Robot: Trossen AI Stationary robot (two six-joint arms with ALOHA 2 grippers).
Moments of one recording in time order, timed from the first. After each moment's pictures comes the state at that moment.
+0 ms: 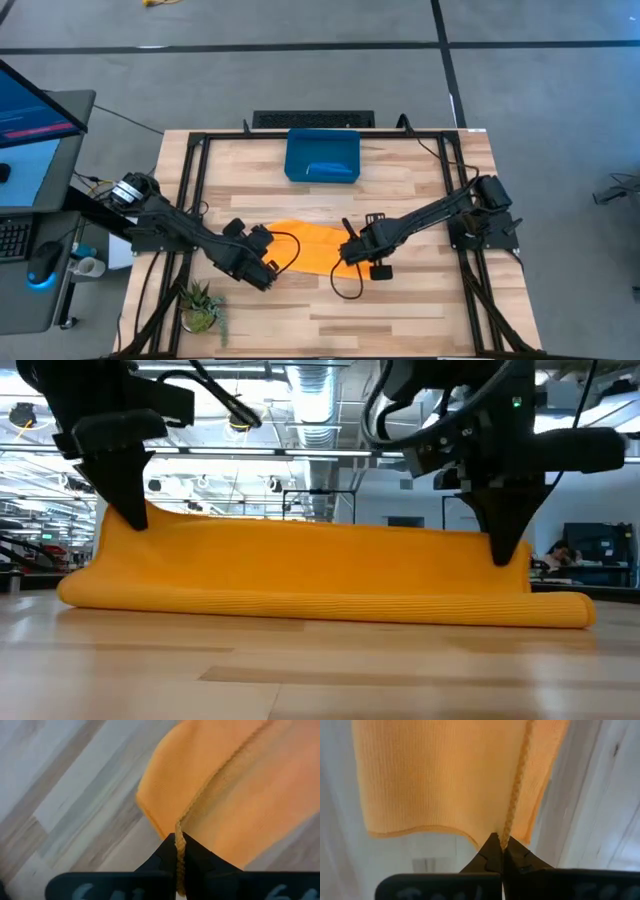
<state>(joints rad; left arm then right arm) -0.51 1.62 1.05 -1.04 -0.51 -1.22 0.31 1.87 1.30 -1.11 0.11 0.21</state>
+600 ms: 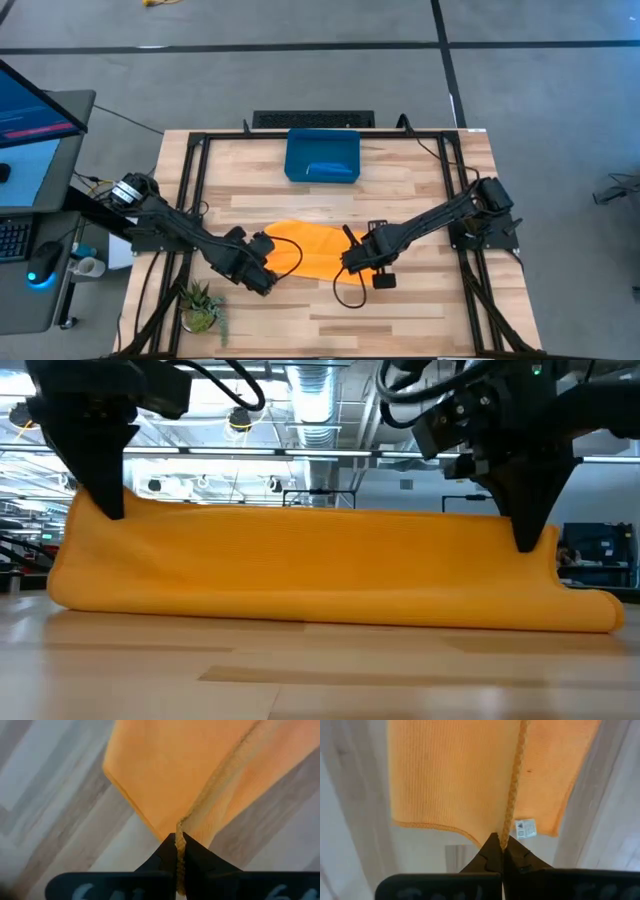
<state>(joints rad) -0.53 1.62 1.12 -1.06 -0.34 -1.22 0.36 1.87 1.35 -1.17 0.04 0.26</state>
